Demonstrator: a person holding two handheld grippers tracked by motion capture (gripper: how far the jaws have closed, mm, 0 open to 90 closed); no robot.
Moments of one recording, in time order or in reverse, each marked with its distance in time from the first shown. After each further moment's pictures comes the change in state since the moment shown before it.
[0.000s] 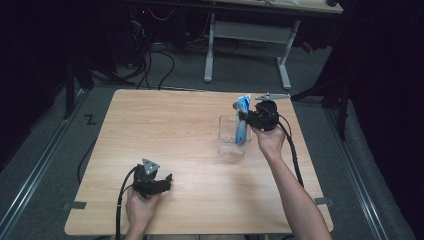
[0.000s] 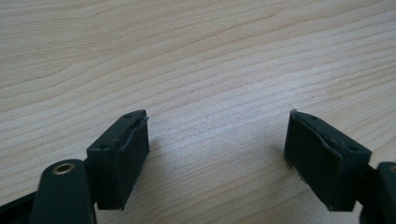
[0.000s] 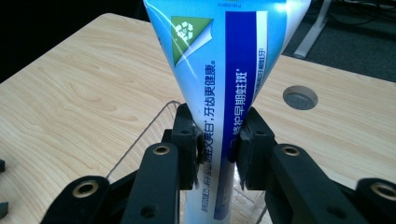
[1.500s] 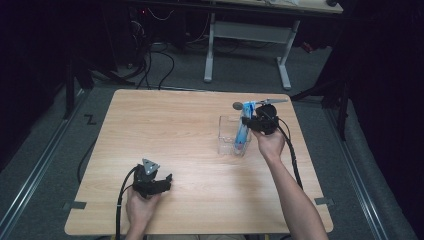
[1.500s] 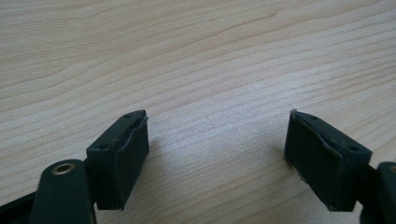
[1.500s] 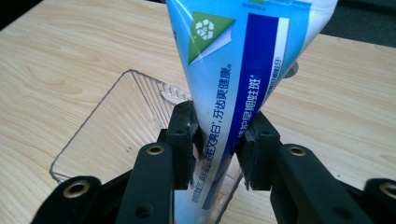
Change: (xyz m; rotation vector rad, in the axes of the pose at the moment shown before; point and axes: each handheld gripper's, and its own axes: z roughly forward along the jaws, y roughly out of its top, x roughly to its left) left arm 0.000 0.000 0.000 -0.001 0.000 0.000; right arm -0.012 -0.016 0.015 0.076 -0.087 0.038
